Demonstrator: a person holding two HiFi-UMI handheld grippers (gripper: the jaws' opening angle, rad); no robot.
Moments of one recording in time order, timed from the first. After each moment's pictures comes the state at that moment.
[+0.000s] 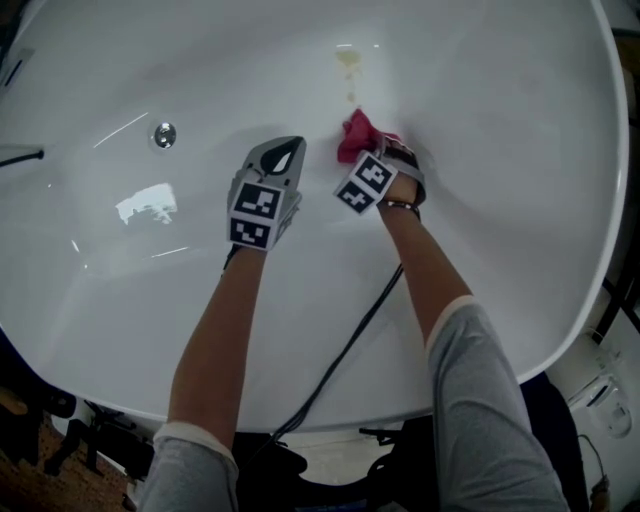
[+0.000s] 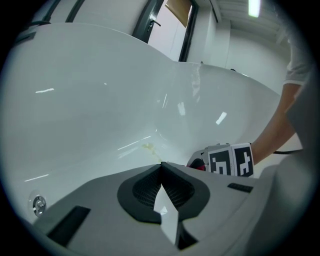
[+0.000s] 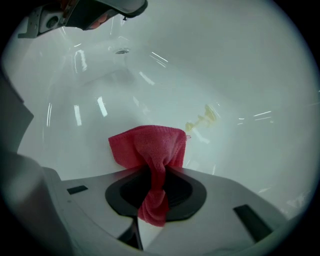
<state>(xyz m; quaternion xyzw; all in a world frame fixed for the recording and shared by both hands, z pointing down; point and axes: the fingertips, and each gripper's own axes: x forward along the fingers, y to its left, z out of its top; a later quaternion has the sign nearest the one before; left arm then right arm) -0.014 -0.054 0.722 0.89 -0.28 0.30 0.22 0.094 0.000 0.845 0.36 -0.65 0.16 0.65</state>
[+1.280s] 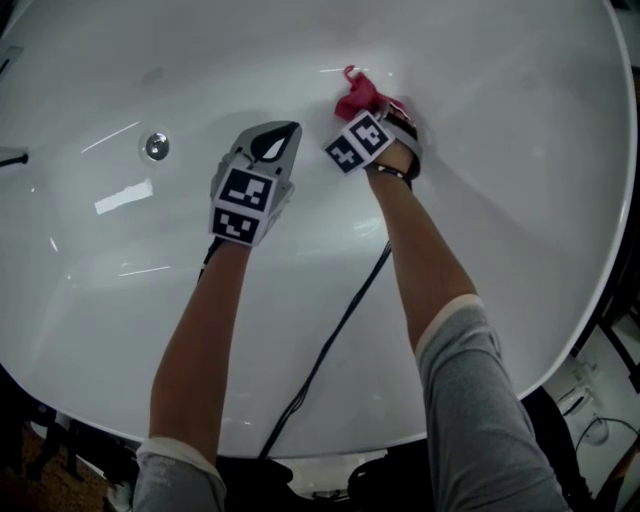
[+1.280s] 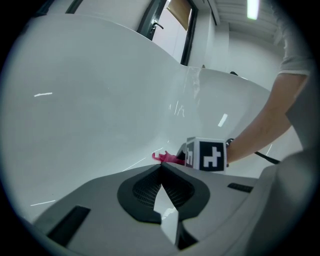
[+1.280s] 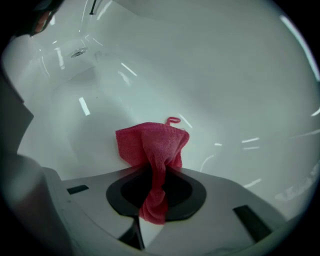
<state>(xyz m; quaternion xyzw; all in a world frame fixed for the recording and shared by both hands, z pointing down) -0.007 -0.126 0.716 0.90 -0.27 0.29 0.20 0.128 -0.133 0.843 0.43 -0.59 0.15 0.66</state>
